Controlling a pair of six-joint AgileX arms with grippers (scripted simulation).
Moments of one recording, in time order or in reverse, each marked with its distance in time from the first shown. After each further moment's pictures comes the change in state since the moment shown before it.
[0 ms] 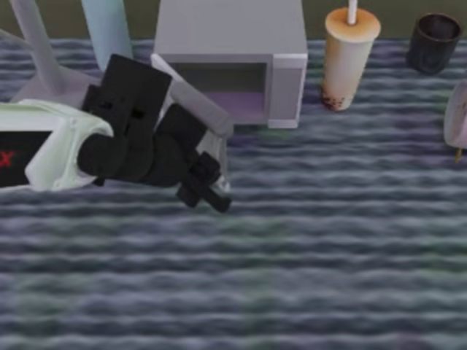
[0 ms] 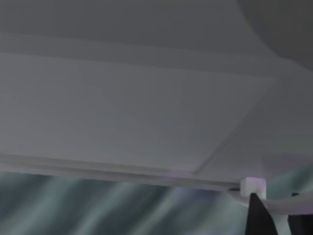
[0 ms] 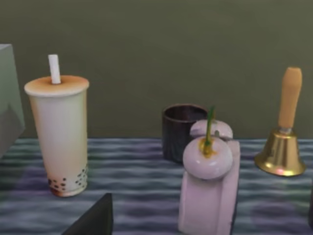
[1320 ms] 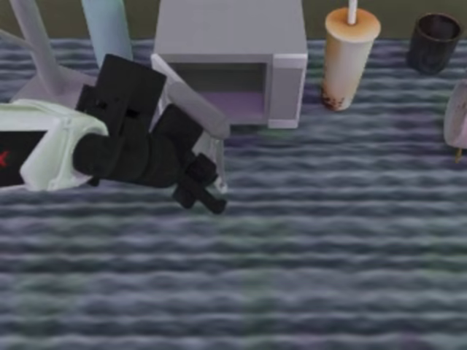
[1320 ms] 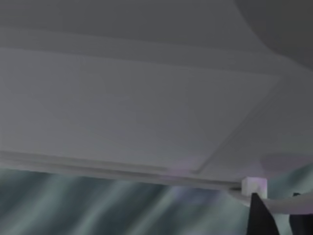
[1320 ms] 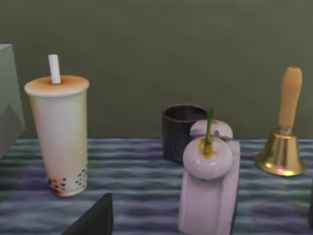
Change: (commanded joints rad) left arm 0.013 -0.003 -0.006 -0.007 0.015 0.024; right arm 0.000 0.000 0.000 0.000 0.000 0.000
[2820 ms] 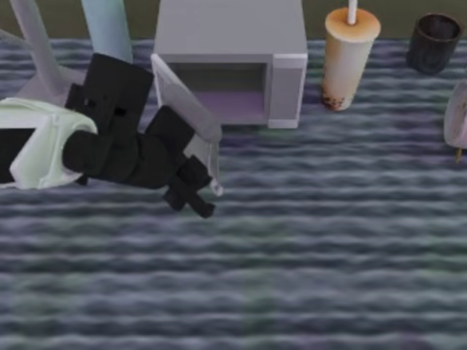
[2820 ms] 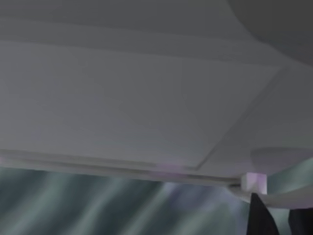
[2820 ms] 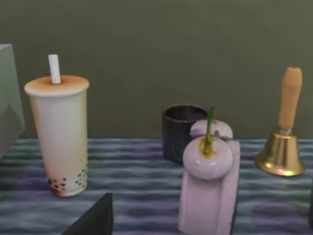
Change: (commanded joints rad) left arm 0.033 -0.011 -0.009 -0.024 0.054 0.073; right arm 0.000 0.000 0.000 0.000 0.000 0.000
